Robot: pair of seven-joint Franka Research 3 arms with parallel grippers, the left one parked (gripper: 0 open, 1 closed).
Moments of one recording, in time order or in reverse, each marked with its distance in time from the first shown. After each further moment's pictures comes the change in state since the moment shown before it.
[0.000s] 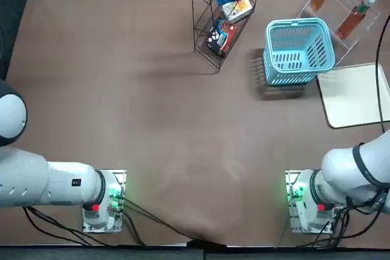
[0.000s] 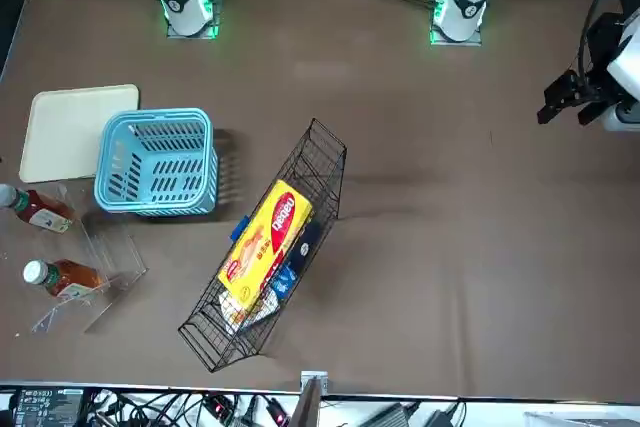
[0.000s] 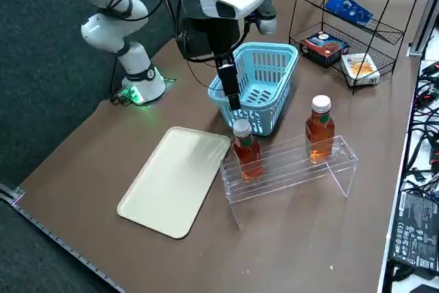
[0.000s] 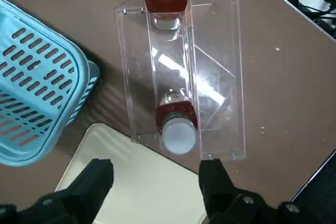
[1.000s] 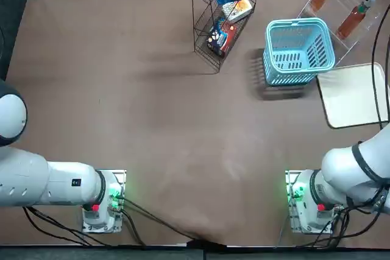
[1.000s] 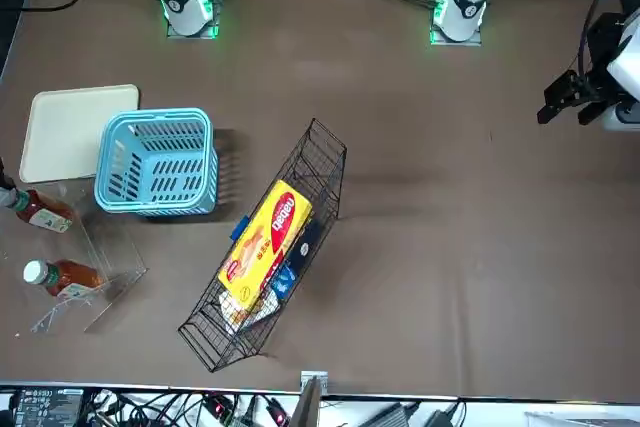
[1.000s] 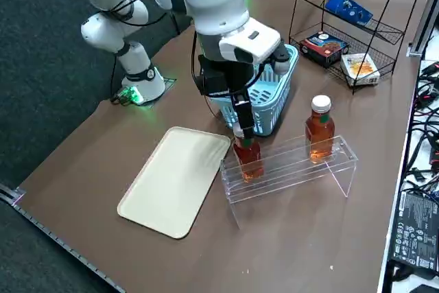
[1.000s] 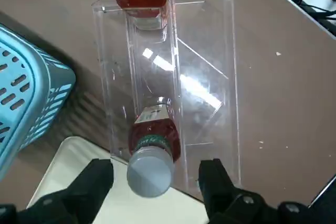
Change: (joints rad) arm -0.008 0.096 0.000 -0.010 0.000 0.120 -0.015
